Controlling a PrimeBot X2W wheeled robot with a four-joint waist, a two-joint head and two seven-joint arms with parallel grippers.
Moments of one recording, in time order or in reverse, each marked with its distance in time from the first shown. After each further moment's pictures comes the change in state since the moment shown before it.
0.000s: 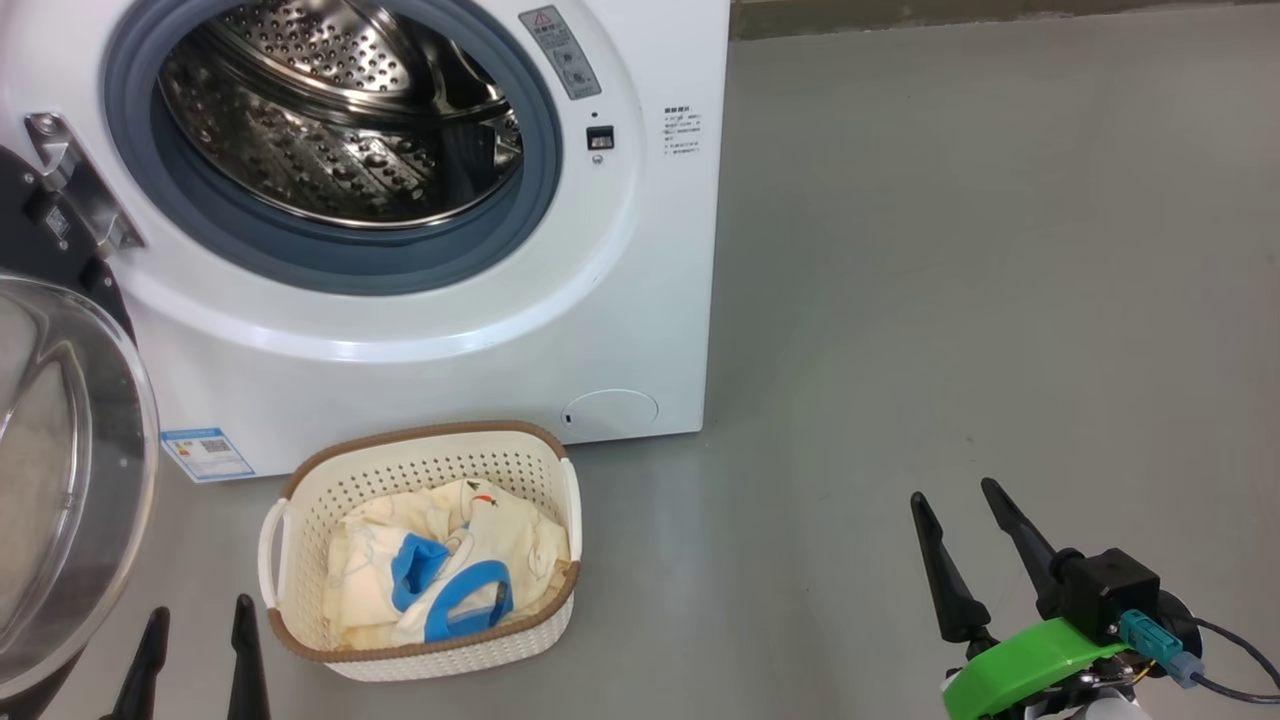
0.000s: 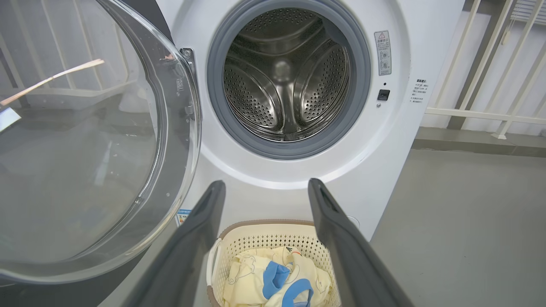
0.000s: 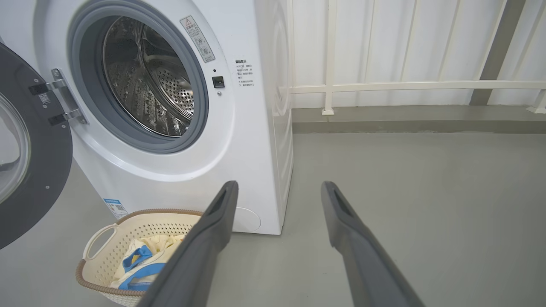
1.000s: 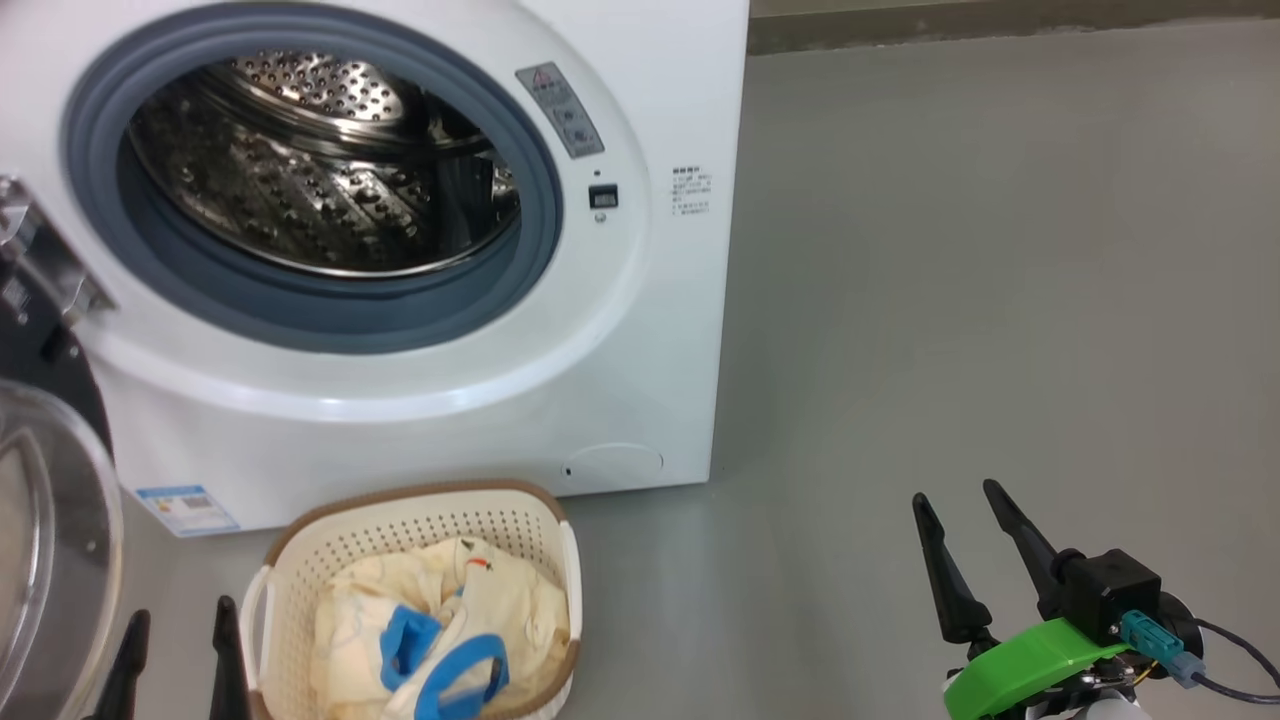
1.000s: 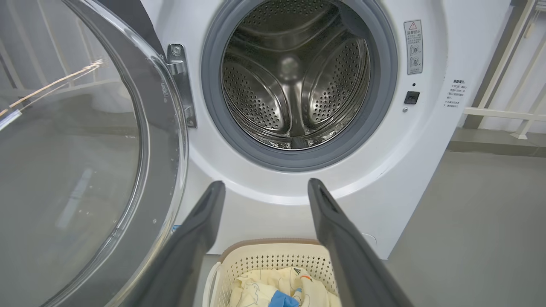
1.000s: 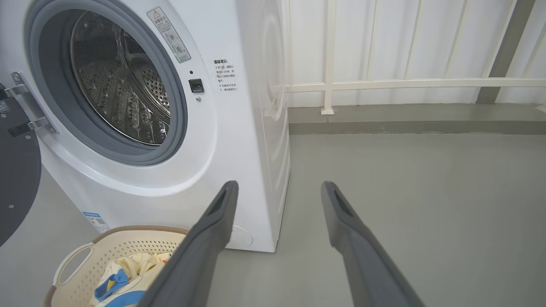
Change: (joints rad) left arm -0.005 0.010 0.016 0.020 0.002 0.000 0.000; right arm 0.000 0.000 -0.004 0.005 0.001 0.000 0.000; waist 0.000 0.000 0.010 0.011
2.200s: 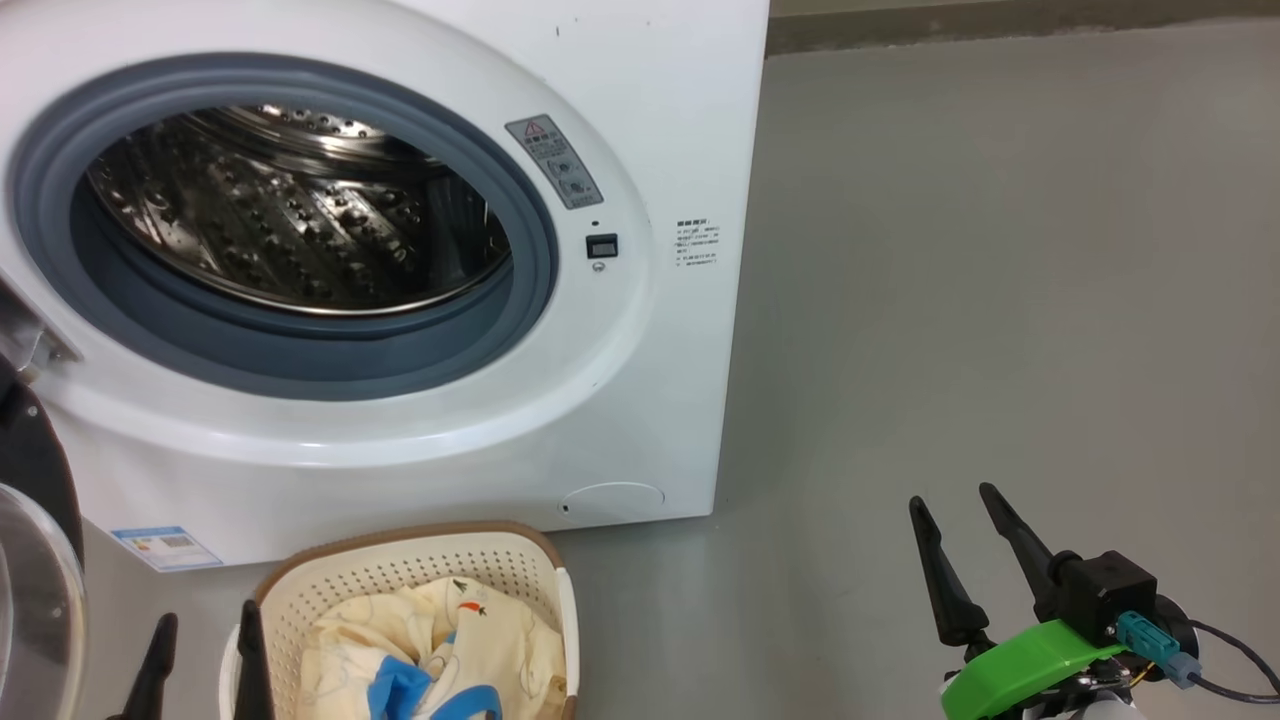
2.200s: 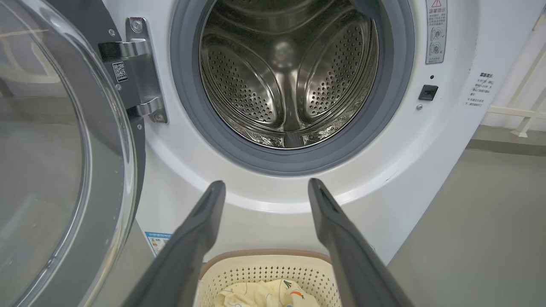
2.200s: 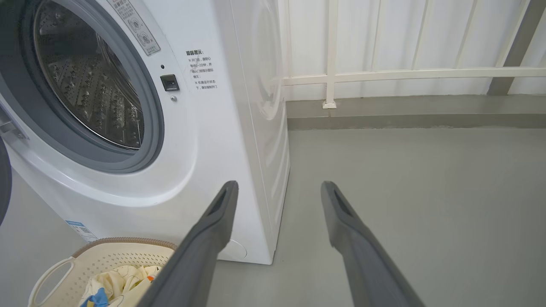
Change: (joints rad) left arm -0.003 -0.003 -0.026 0.014 -0.021 0.000 0.000; right arm -0.001 0.000 0.005 0.011 0.007 0.000 0.000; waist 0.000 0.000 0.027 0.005
